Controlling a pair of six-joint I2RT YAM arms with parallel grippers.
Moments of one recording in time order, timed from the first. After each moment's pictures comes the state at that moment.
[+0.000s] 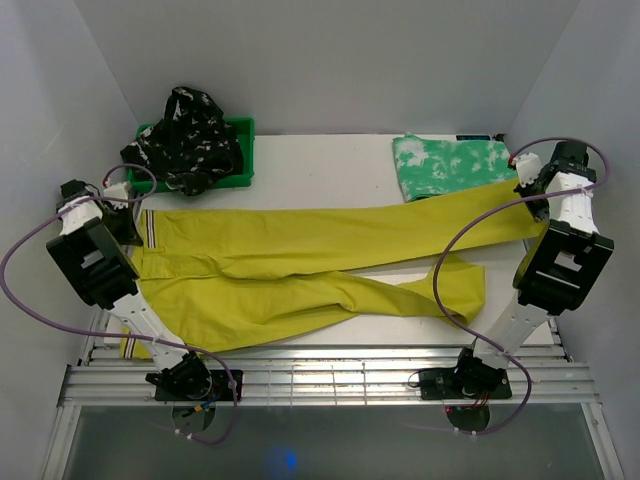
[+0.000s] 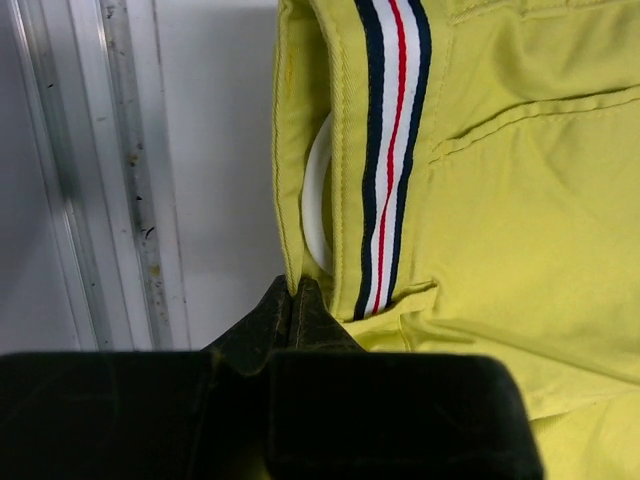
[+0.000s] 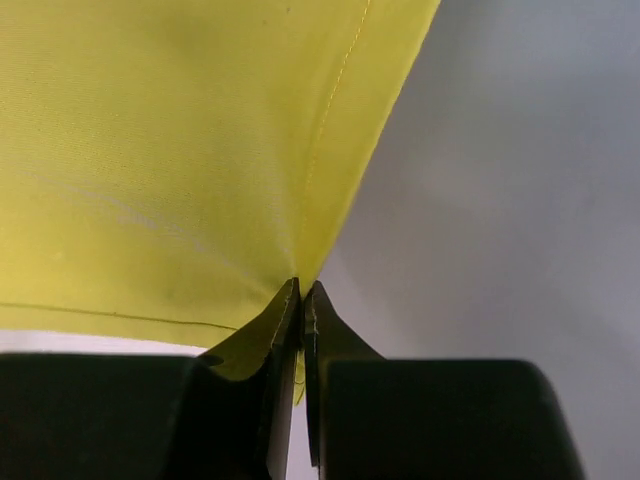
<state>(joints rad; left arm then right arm) 0.62 2.02 1.54 -0.75 0.39 0.51 -0.41 1.85 1.59 -0.79 -0.01 -0.90</state>
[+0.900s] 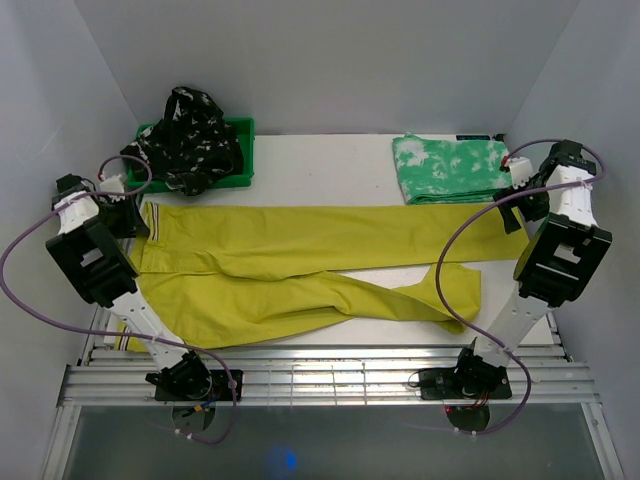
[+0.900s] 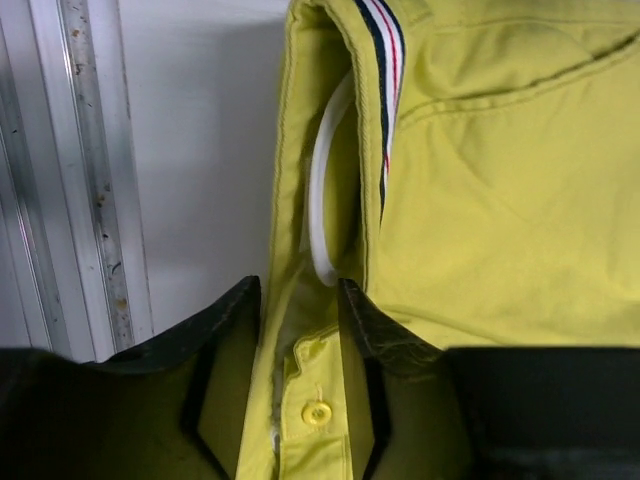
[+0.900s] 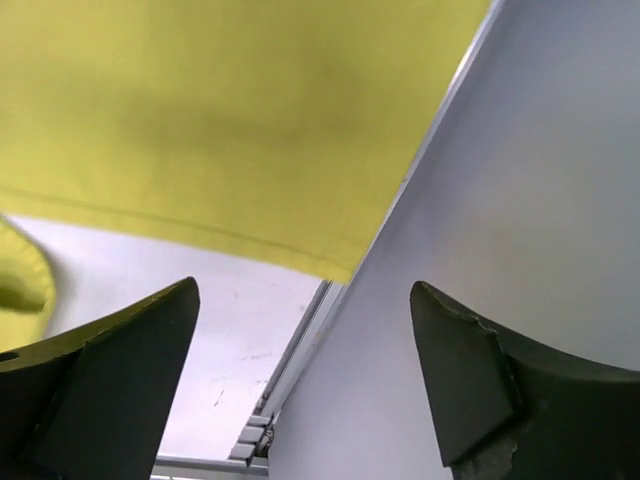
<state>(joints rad) 0.63 2.08 1.64 -0.79 0.51 0.44 -0.41 1.97 1.72 -0.98 -0.14 -0.82</state>
